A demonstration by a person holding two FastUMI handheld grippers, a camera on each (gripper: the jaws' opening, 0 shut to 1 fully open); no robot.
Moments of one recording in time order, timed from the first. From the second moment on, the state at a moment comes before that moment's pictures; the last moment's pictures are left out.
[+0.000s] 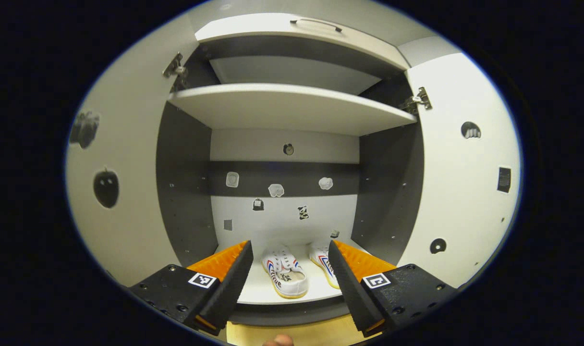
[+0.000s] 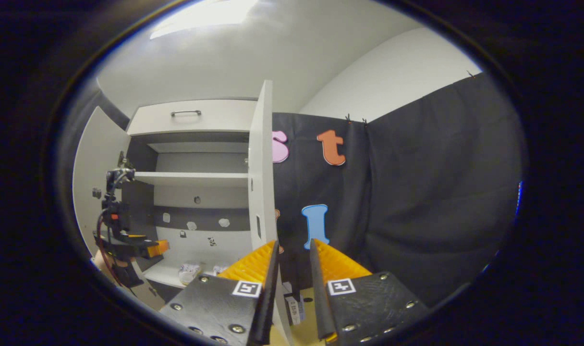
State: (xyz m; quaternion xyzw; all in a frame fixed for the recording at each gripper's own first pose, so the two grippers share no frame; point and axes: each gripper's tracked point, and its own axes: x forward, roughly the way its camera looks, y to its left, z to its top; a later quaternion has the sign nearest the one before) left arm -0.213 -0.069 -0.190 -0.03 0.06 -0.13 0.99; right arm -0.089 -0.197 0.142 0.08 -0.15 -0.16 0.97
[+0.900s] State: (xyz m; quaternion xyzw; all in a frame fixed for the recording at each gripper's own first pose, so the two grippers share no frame) left arm -0.302 -0.011 -0.121 -0.05 0.04 -0.11 0.99; right arm -0.040 -0.199 0.102 0.15 -0.10 -0.07 0.98
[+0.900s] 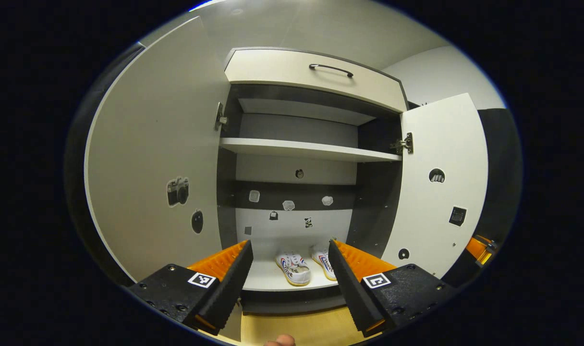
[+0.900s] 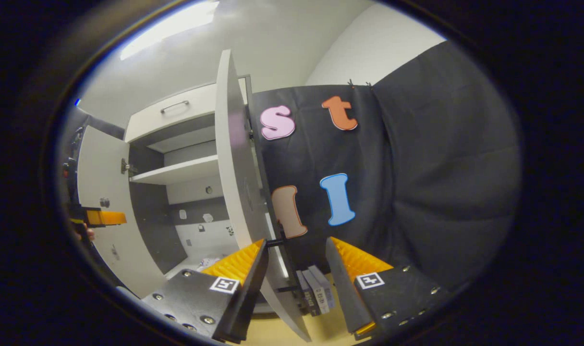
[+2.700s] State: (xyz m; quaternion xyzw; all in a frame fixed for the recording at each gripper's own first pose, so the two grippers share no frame) left arm -0.339 0.025 -0.096 -0.08 0.01 -0.08 0.99; right arm -0.007 0.021 0.136 0.05 -0.11 0.14 0.98
